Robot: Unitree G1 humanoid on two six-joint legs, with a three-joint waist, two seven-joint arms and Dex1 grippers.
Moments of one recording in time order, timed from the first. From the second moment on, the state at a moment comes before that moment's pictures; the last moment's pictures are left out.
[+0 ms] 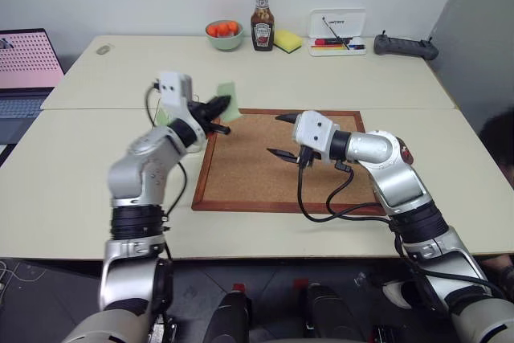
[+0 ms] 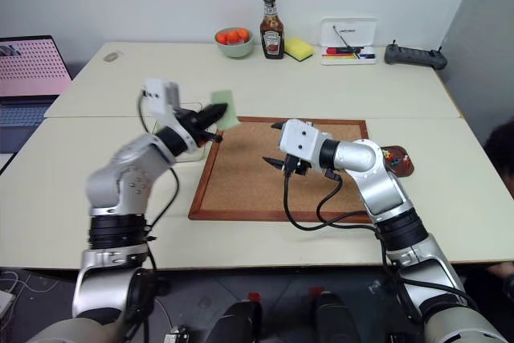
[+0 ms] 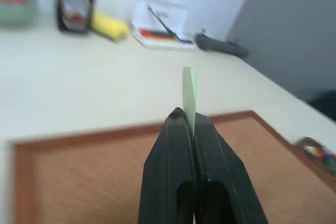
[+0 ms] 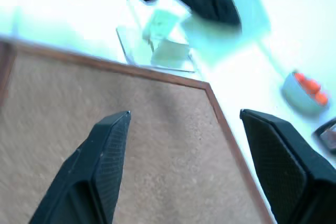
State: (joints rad) left arm -0.67 0.41 0.20 0.10 -0.45 0.60 -0.50; right arm -0.70 -0.36 0.26 0.02 -0.02 0.21 0.85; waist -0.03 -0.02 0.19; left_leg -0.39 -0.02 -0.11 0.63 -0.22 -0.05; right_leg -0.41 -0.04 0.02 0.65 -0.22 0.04
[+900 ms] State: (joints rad) left arm -0.72 0.58 0.06 0.51 -0.06 0.29 -0.36; right arm -0.76 -0.31 0.23 -0.04 0.11 0.50 0.81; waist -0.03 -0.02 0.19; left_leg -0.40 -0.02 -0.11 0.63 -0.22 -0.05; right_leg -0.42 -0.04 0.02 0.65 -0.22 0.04
